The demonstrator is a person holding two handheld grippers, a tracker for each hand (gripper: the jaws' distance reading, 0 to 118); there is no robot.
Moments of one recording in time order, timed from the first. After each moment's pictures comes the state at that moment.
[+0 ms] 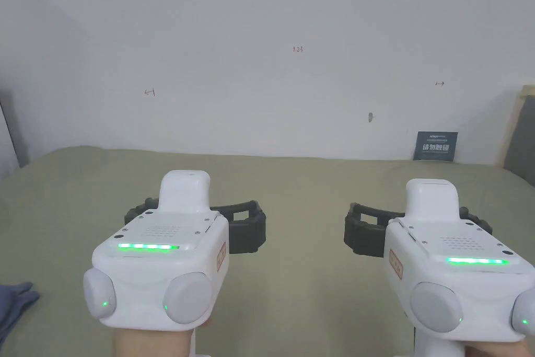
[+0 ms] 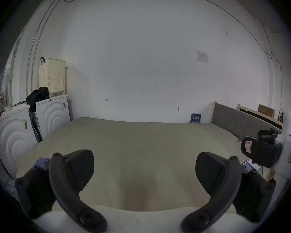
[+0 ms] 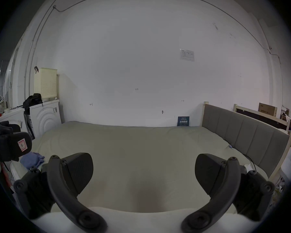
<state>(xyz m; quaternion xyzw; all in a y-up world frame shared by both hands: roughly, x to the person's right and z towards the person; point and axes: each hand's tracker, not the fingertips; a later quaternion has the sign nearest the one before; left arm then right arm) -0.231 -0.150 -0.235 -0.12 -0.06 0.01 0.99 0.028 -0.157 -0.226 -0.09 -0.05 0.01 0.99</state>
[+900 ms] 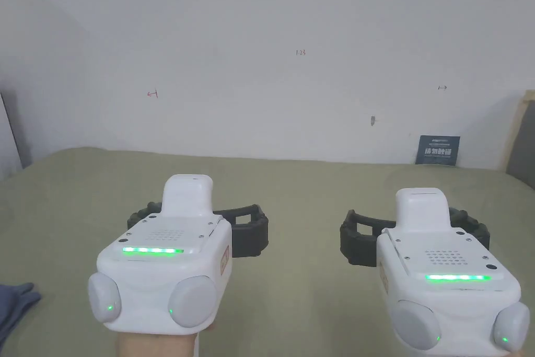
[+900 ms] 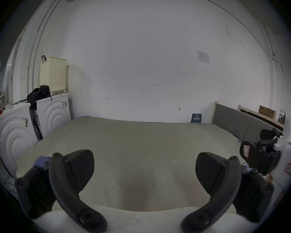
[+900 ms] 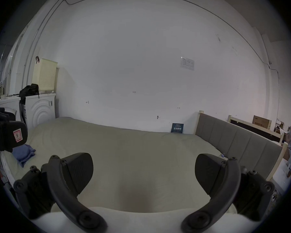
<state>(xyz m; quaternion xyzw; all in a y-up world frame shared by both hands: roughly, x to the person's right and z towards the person) -0.229 -0.151 -0.235 -0.12 -0.05 0.02 0.99 0.014 -0.164 -0.224 -0.07 -0.08 0.06 0.99</state>
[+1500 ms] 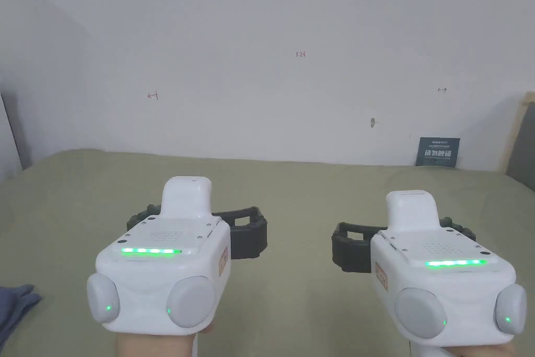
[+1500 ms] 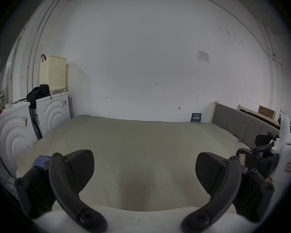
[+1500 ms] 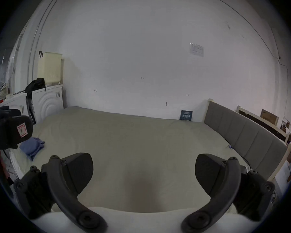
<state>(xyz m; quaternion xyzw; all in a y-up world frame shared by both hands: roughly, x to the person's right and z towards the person) -0.232 -0.151 -0.237 -0.13 -0.05 0.02 0.99 0.013 -0.159 -0.227 -0.14 -0.03 0.04 0.99</state>
